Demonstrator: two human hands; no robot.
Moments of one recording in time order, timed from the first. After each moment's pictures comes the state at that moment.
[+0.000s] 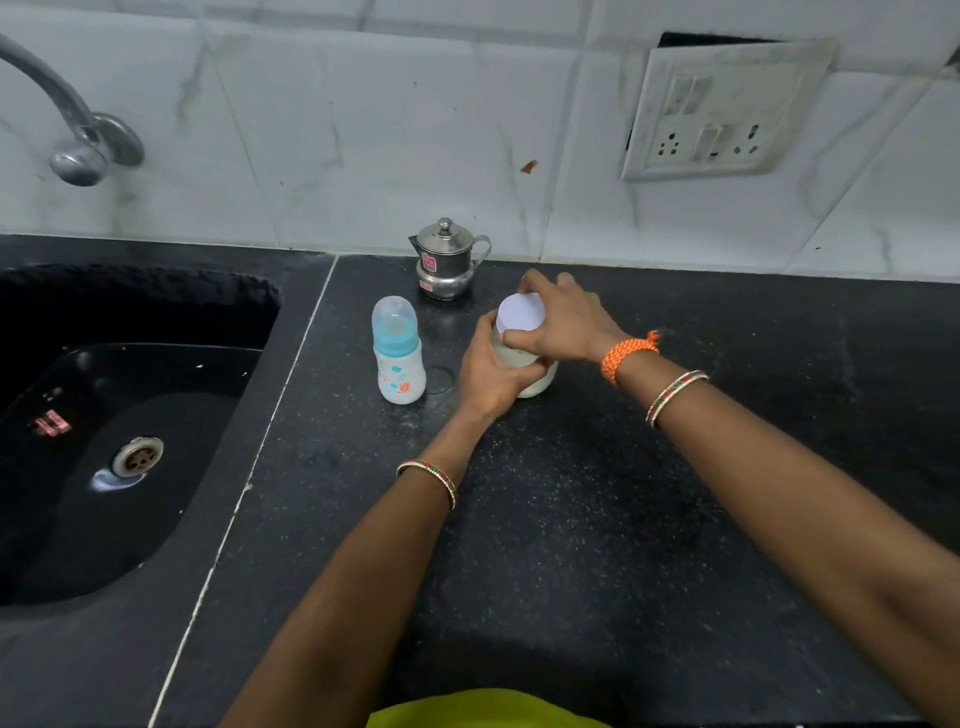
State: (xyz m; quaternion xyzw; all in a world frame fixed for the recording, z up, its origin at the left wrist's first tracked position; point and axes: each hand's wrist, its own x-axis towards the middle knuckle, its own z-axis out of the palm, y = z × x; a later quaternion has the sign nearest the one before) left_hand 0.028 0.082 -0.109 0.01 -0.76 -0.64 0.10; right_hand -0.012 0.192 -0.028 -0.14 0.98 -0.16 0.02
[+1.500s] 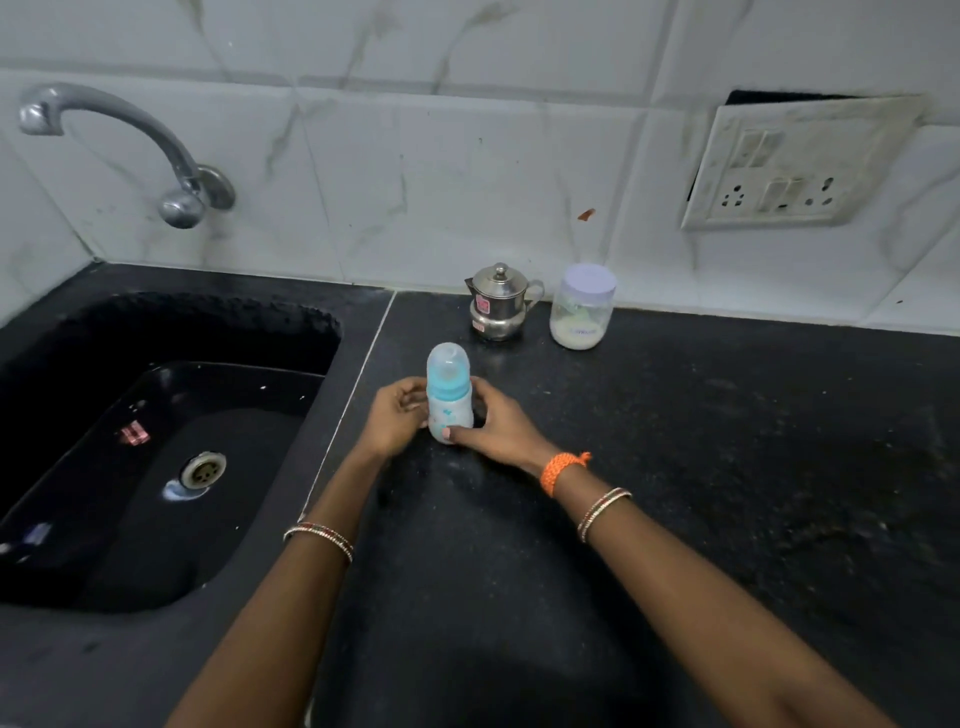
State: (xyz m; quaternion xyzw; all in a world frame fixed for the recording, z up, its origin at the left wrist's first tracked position) left_hand 0.048 -0.070 -0.106 0.11 -0.76 -0.63 0.03; right_hand 0.026 0.091 -0.092 -0.20 0.84 -0.48 0.14
